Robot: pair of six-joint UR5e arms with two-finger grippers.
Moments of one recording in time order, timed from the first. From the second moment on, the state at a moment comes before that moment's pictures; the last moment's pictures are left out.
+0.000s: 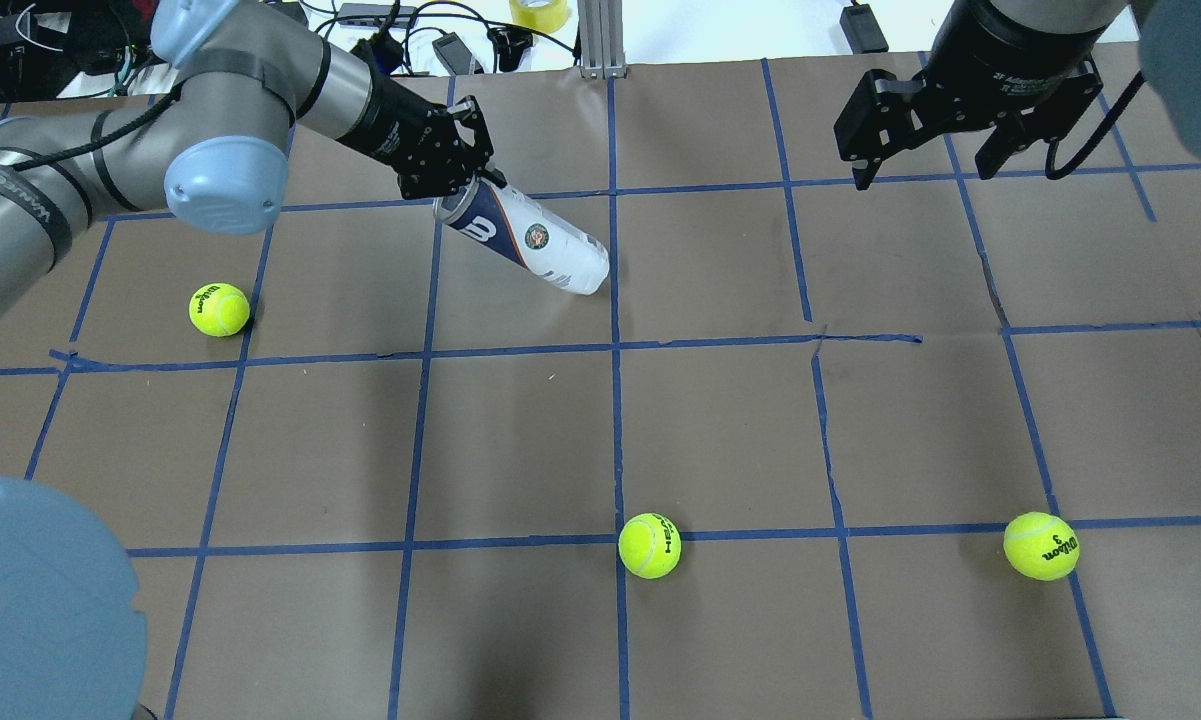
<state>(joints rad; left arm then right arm) -1.52 -1.97 -1.56 -1.05 0.95 -0.40 1.57 -1.60 1.52 -1.60 -1.57 -0.04</state>
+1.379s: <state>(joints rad) -1.71 -2.05 -1.37 -1.10 1.49 -0.07 1.57 -1.60 1.53 -1.60 -1.57 -0.04</state>
